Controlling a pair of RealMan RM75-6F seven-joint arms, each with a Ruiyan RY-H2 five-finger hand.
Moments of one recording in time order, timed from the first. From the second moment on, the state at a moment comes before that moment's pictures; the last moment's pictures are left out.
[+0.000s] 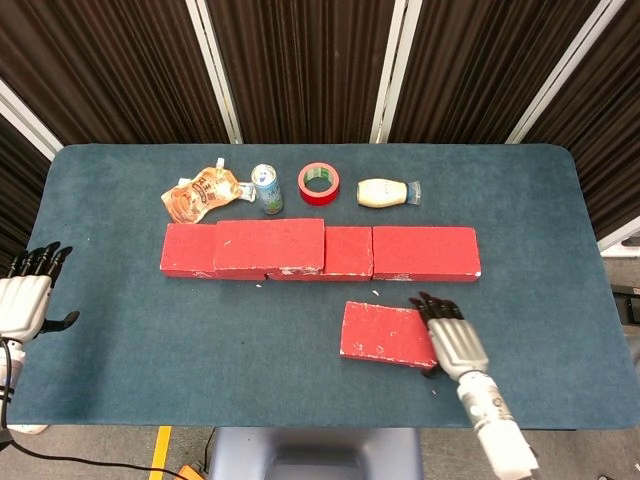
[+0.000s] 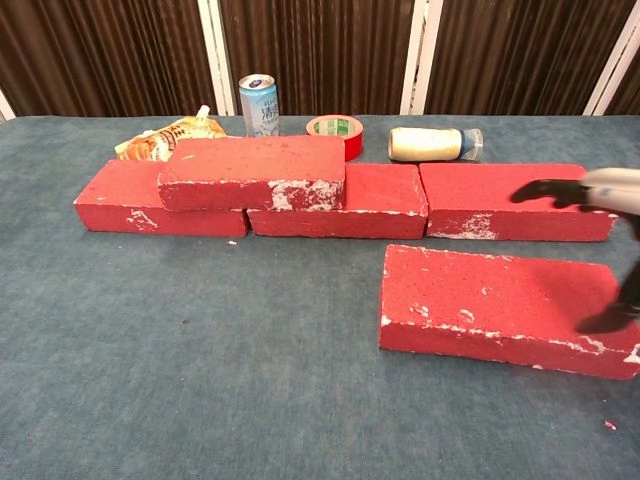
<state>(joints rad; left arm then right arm) -0.43 -0.92 -0.07 -1.78 1.07 1.19 0.26 0.44 -1.30 0.16 -2.21 -0.79 1.21 -0.77</state>
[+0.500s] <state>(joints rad) -0.41 -0.92 -0.07 -1.81 1.03 1.17 0.30 0.54 -1.37 0.10 -2.23 -0.71 1.31 -0.88</state>
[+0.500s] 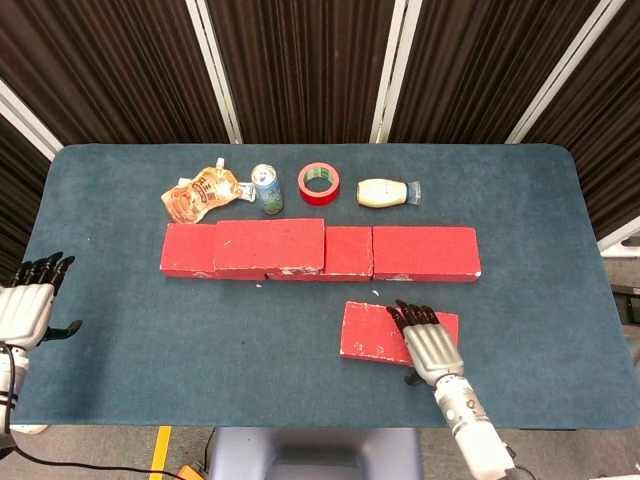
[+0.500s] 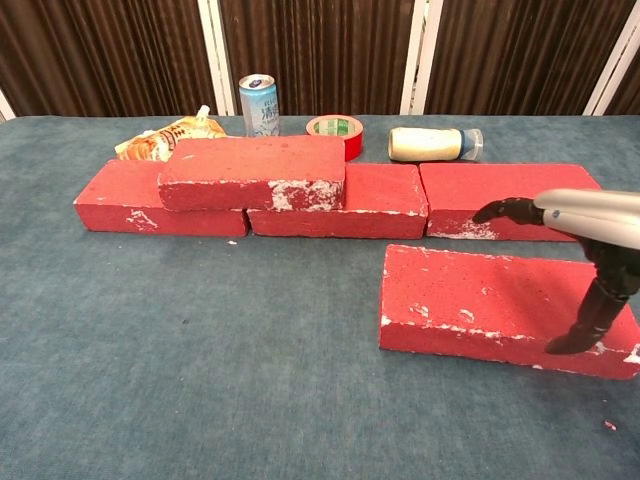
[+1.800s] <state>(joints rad) -0.35 -1.15 -0.13 -1.67 1.13 1.29 0.24 0.64 -1.40 0.06 -2.02 -0.61 1.21 -0.76</state>
